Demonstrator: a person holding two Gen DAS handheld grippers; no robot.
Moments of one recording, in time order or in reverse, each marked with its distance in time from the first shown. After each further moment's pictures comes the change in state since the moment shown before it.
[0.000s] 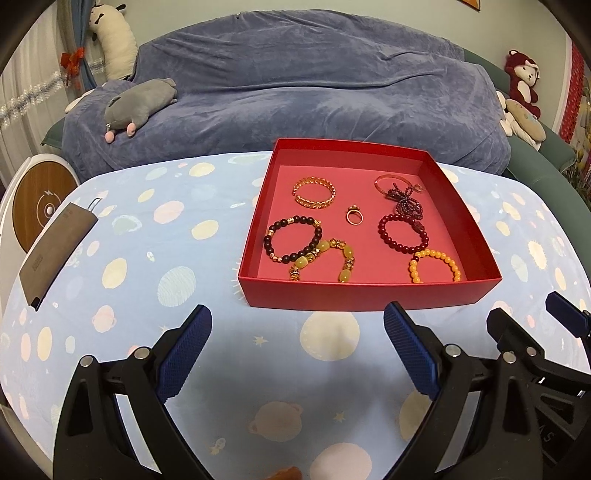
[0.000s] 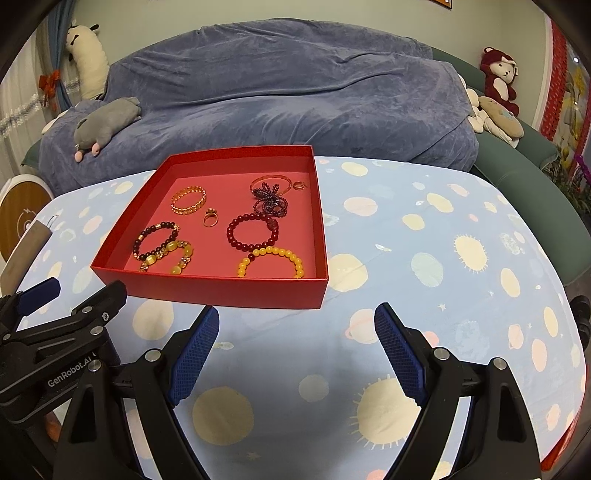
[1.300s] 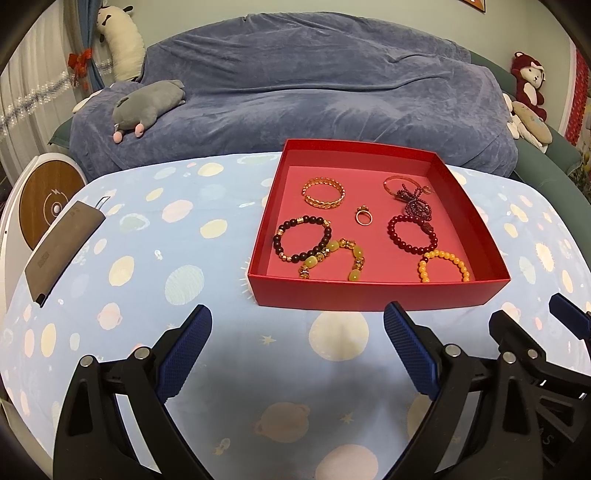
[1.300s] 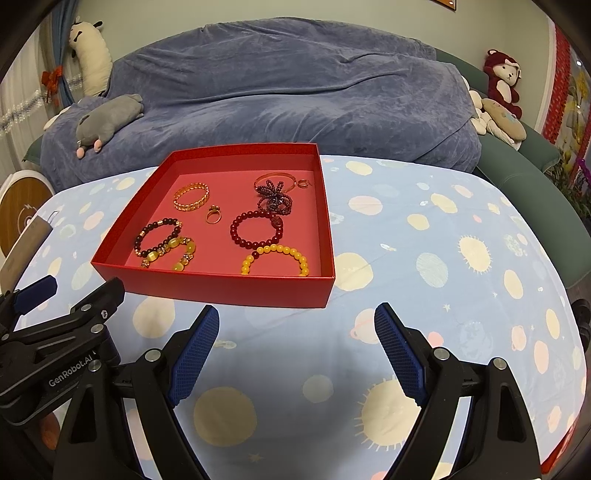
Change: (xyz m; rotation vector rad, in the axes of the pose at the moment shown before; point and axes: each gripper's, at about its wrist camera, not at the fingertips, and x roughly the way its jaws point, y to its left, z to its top) left arm -0.002 0.003 -0.005 -0.012 -0.011 0.033; right arm 0.004 0.005 -0.002 -0.006 0.003 0.003
